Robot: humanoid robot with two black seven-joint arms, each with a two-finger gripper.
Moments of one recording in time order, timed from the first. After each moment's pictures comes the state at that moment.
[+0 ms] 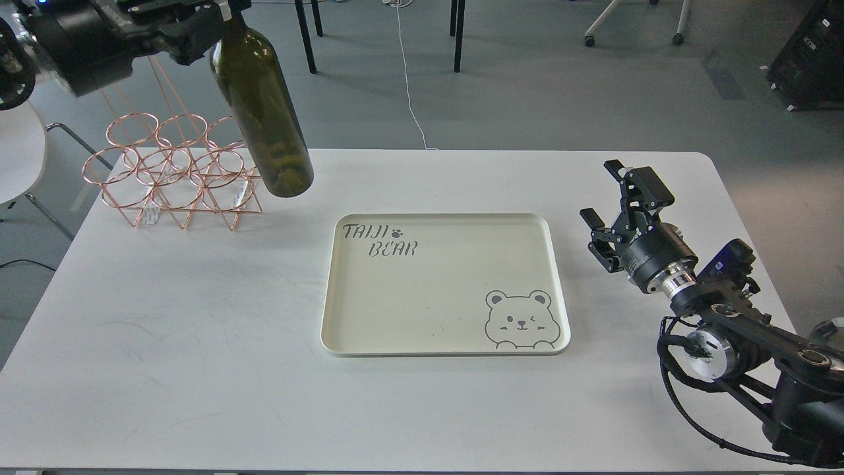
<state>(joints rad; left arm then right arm) -0.92 0.90 -0.89 -1.28 1.77 -0.22 -0.49 0.47 -0.50 0.57 1.16 -0.36 -0.02 0.49</state>
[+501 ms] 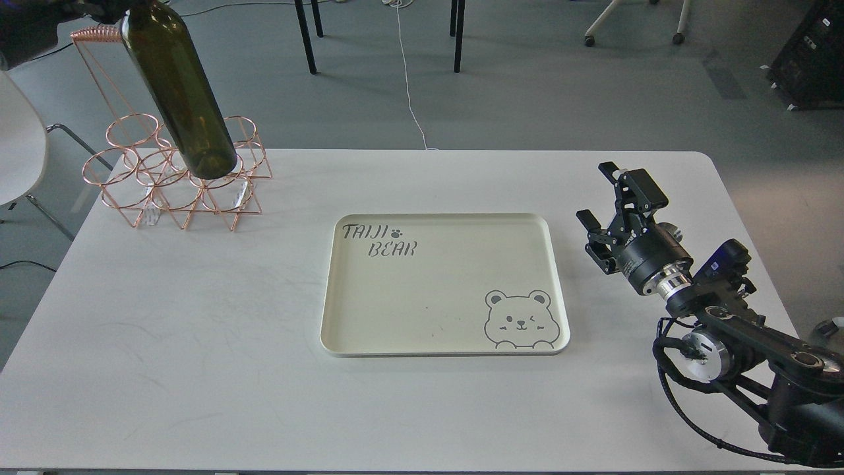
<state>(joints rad) -0.95 0.86 -0.85 -1.01 1.78 -0.19 -0.49 0.47 -0.49 0.57 1.16 -0.39 -0.03 0.49</state>
